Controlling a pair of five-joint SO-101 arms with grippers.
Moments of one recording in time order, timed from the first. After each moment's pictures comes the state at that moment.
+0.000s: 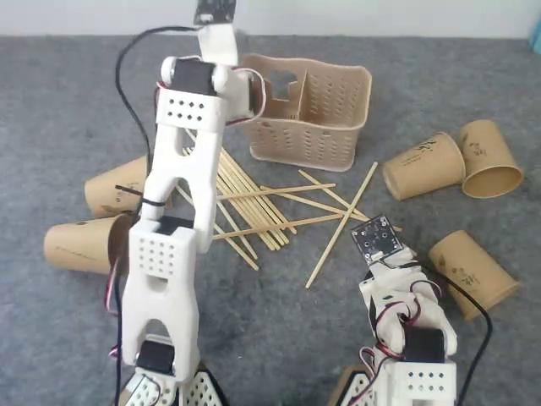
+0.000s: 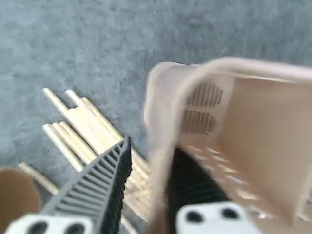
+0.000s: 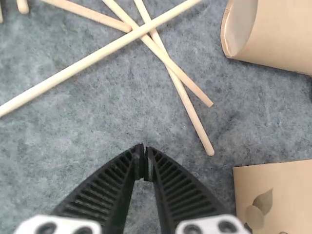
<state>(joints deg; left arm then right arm) 5.7 46.2 -66.0 98.7 16.7 -1.9 -103.1 95.4 66.7 28.9</state>
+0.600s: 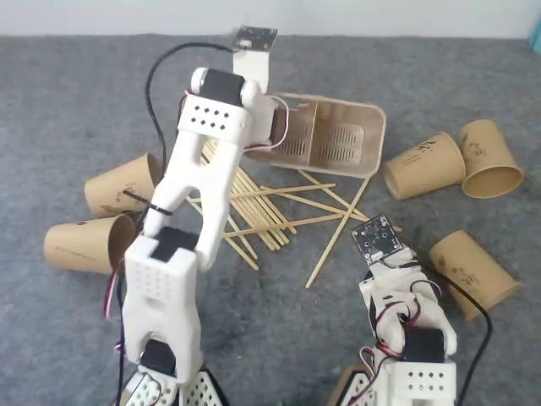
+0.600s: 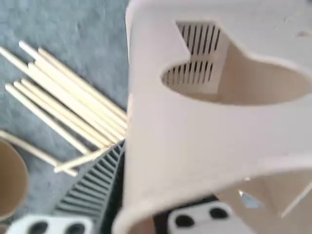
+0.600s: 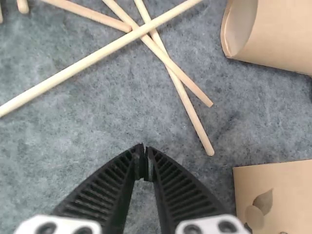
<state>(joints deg) 11.4 31.8 -41.5 98.7 14.1 -1.9 -103.1 95.4 66.7 28.9</state>
